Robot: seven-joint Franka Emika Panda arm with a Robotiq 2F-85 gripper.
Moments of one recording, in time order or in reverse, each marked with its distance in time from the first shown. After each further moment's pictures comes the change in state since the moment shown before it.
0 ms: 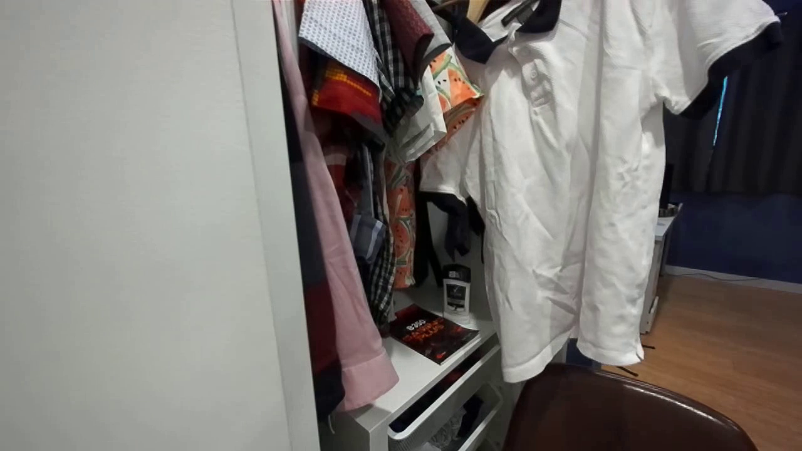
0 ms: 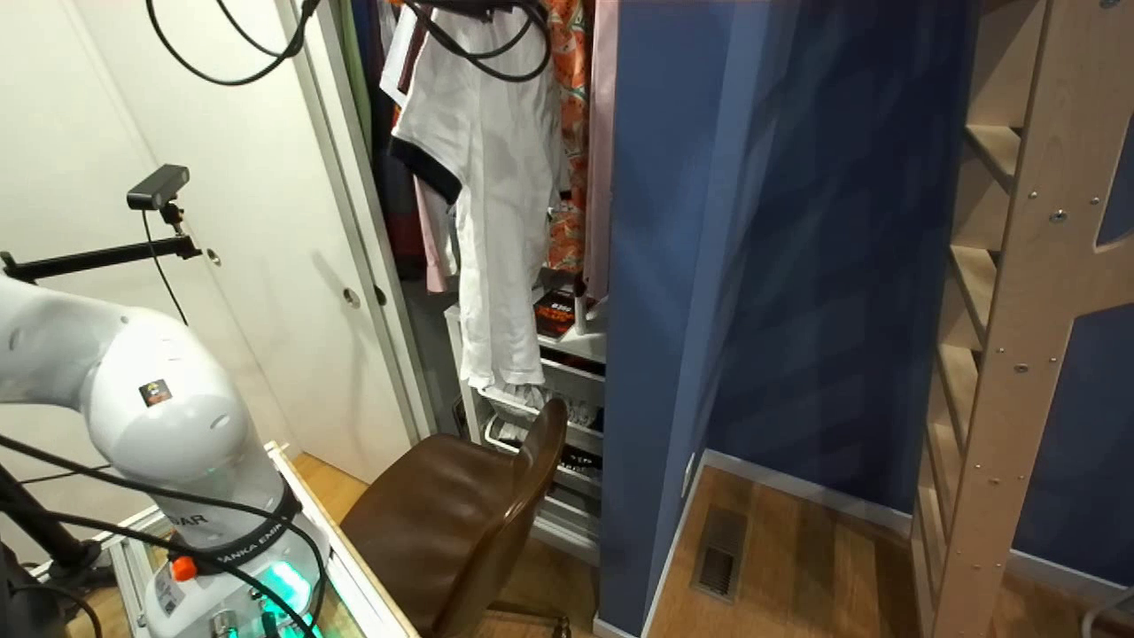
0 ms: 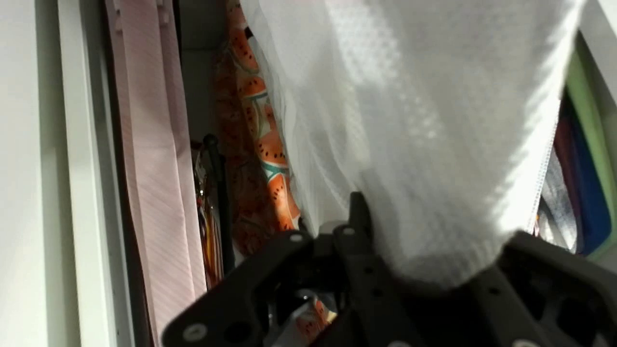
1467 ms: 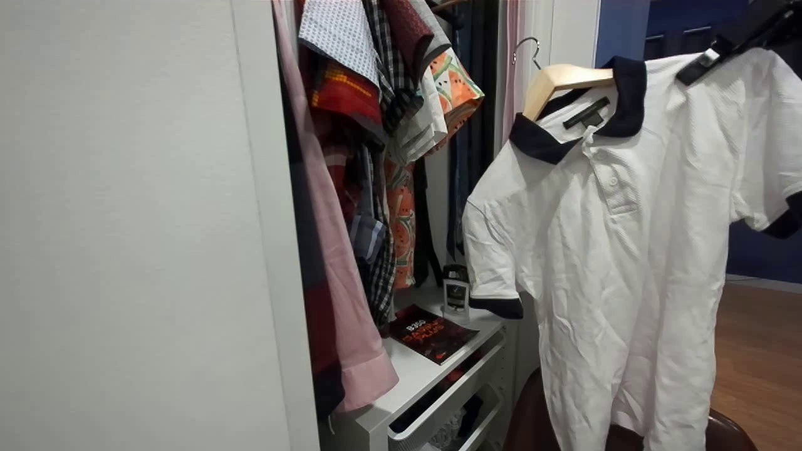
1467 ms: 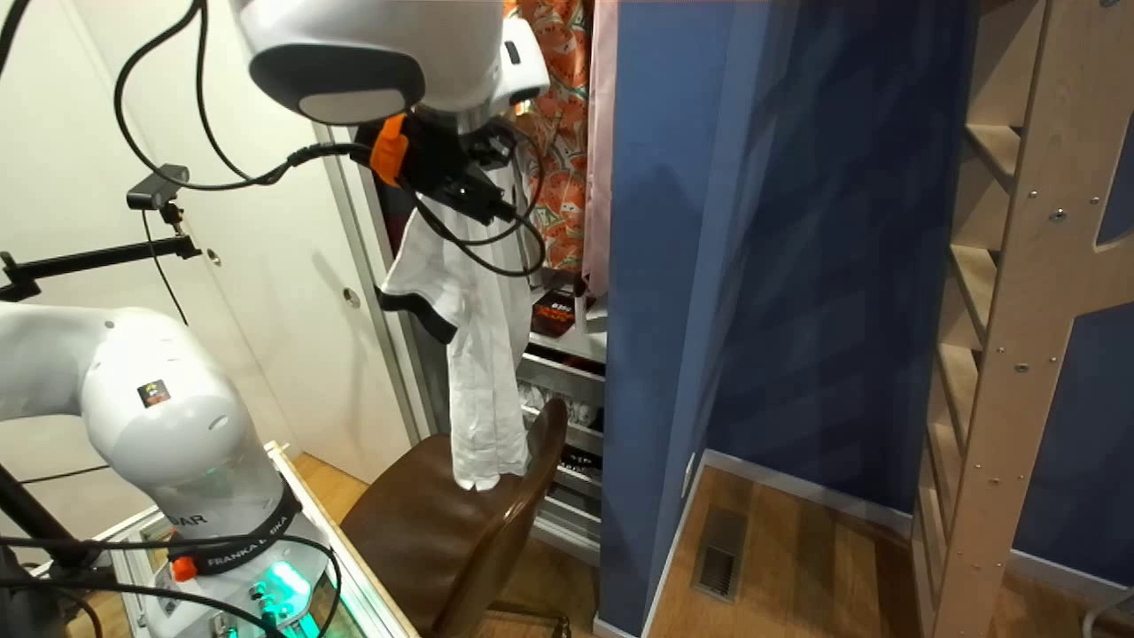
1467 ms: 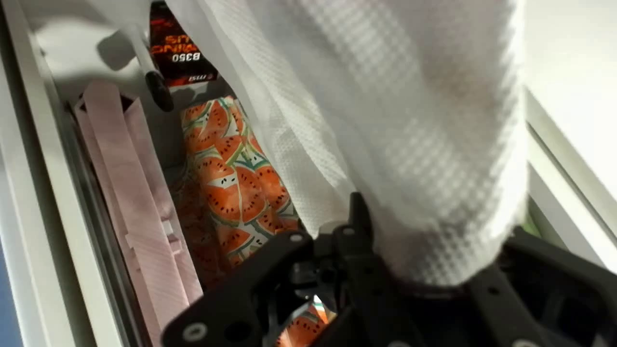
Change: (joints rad) arm -0.008 -0.169 -0.279 -0.368 -0.009 -0.193 -0.203
